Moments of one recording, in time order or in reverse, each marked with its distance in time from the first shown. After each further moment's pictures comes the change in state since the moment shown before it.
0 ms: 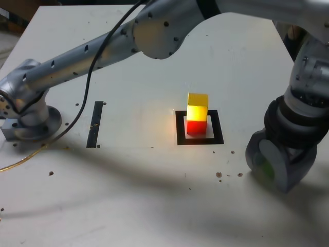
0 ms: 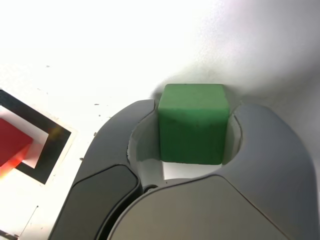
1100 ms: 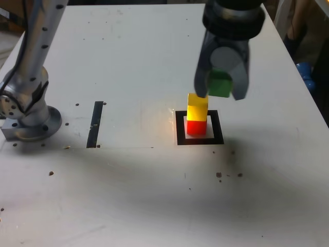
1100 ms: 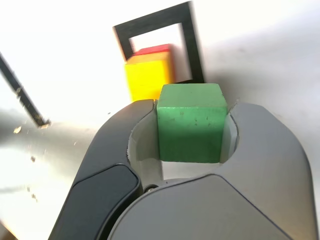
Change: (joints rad) arm 0.186 -0.473 0.493 0.016 -0.088 -0.538
